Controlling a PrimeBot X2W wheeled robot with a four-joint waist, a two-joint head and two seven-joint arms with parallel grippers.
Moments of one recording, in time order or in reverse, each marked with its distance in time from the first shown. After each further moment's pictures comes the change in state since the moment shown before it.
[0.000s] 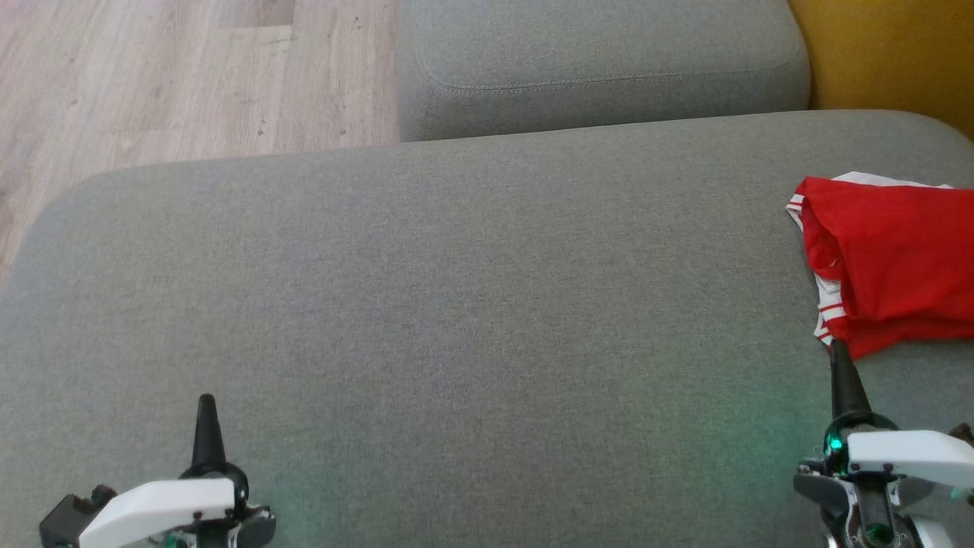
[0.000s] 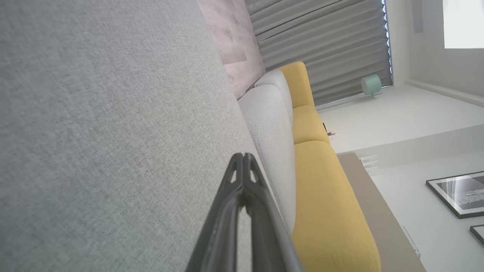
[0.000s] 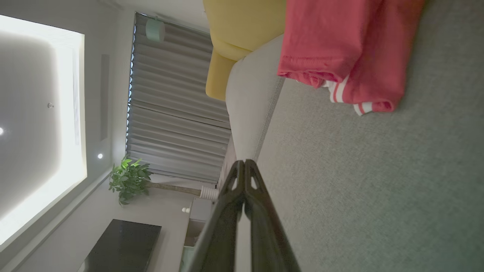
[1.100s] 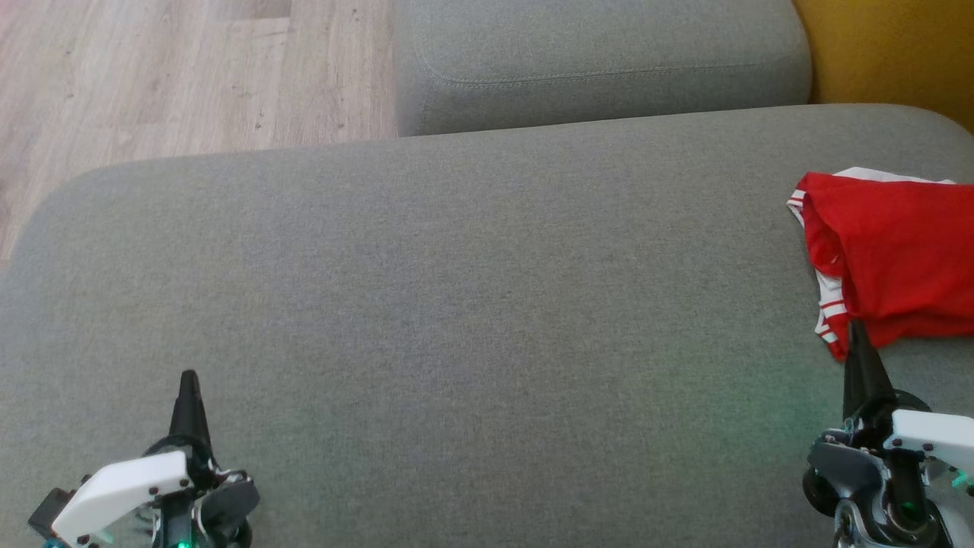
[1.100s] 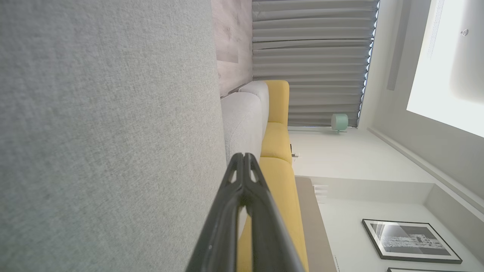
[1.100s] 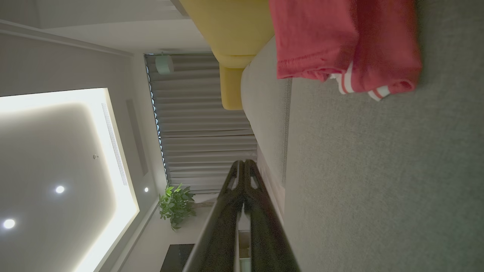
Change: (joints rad) left arm -0.076 -0.002 0.064 0.045 -0.310 -0.043 0.079; right arm -0.058 0.000 -0.055 0.021 0.304 0.000 0.078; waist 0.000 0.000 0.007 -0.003
